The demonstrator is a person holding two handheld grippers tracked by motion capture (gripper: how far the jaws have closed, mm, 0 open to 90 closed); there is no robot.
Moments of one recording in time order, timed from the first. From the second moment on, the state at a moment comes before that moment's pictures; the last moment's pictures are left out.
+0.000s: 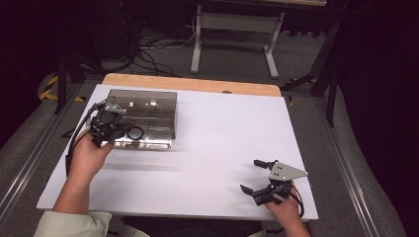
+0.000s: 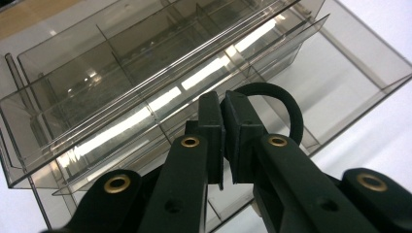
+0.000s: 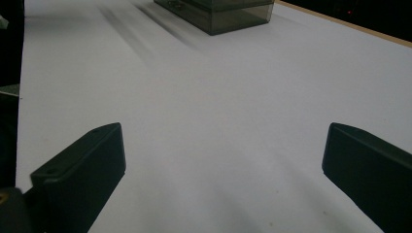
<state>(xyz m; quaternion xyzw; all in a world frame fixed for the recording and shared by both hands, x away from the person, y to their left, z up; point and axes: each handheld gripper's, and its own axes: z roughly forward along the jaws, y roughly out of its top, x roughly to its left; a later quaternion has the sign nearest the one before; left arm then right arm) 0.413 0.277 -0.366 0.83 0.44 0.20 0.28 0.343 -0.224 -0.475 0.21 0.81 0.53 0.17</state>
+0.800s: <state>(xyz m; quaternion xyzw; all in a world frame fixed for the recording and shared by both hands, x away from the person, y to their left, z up) 0.424 0.280 -0.380 0.83 0.44 0.19 0.27 0.342 -0.224 -0.475 0.21 0.81 0.53 0.17</state>
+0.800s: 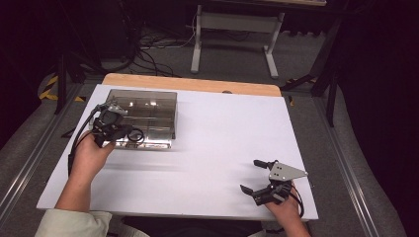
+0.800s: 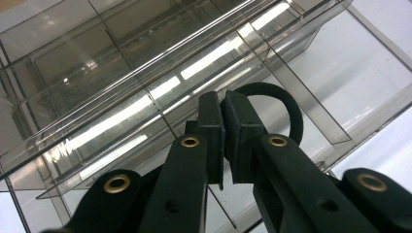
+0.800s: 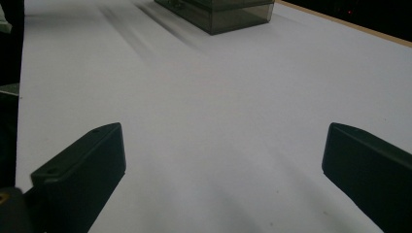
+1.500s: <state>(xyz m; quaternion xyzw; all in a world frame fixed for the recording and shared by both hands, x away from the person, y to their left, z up) 0.401 0.270 -0.356 0.83 0.40 0.21 0.31 0.343 -0.225 -0.475 0.21 0.81 0.53 0.17</state>
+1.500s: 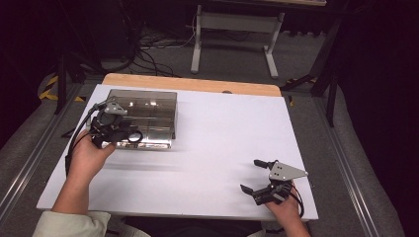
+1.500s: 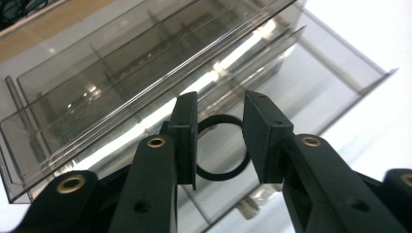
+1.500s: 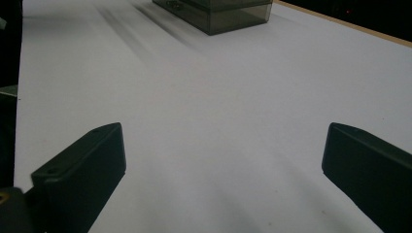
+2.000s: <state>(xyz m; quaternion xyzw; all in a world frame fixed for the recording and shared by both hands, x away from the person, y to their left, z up) 0.385 0.276 -0.350 0.85 0.36 0.16 0.34 0.343 -0.224 -0.475 0.21 0.81 0.53 0.17</state>
